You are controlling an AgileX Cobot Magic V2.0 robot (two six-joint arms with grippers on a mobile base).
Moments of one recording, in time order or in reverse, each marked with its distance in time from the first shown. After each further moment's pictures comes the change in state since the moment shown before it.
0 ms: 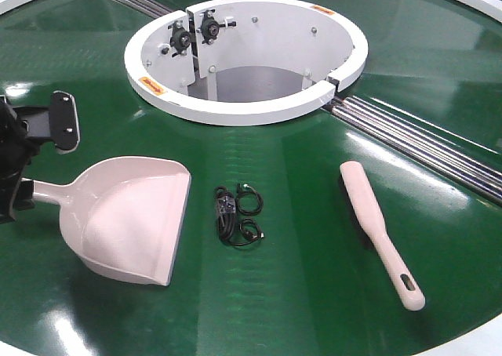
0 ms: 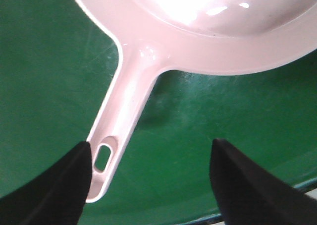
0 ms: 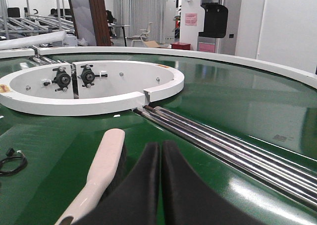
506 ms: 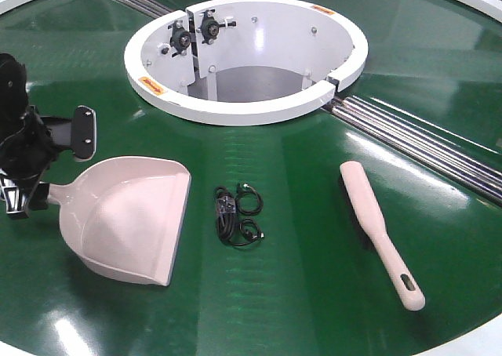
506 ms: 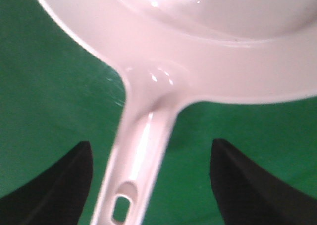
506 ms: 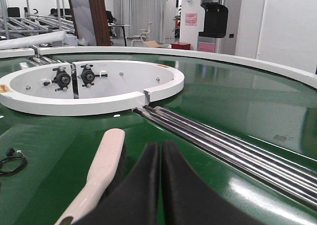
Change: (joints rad) left arm 0.000 0.158 -0.087 0.007 -0.026 0.095; right arm 0.000 0.000 0.000 0.000 0.000 0.000
